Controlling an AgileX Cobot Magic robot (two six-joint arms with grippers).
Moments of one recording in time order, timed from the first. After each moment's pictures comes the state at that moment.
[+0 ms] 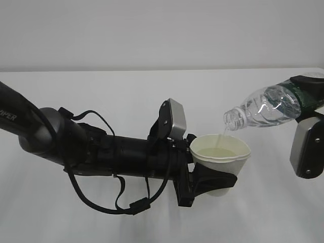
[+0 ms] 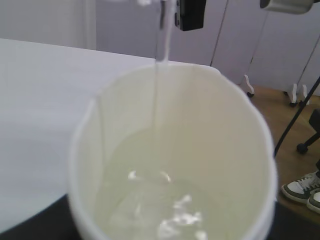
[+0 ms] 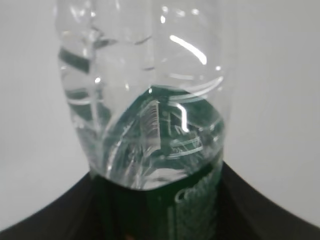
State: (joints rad) left arm -0.64 2.19 -1.05 1.04 -1.09 -0.58; right arm 0.10 1.33 -0.32 -0.26 -0.75 -1.49
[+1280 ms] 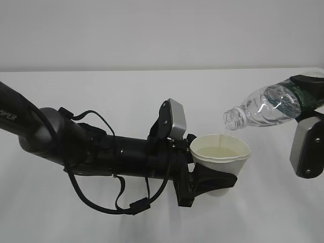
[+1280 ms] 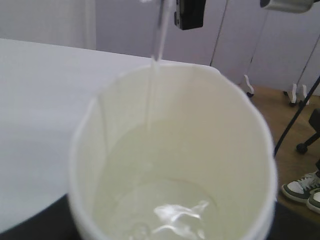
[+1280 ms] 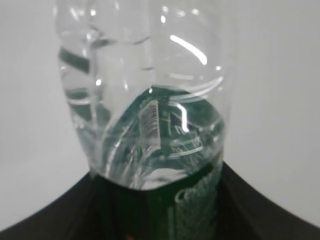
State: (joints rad) left arm -0.64 2.19 -1.05 1.04 -1.09 -0.58; right arm 0.10 1.33 -0.32 -0.27 -0.76 -1.49
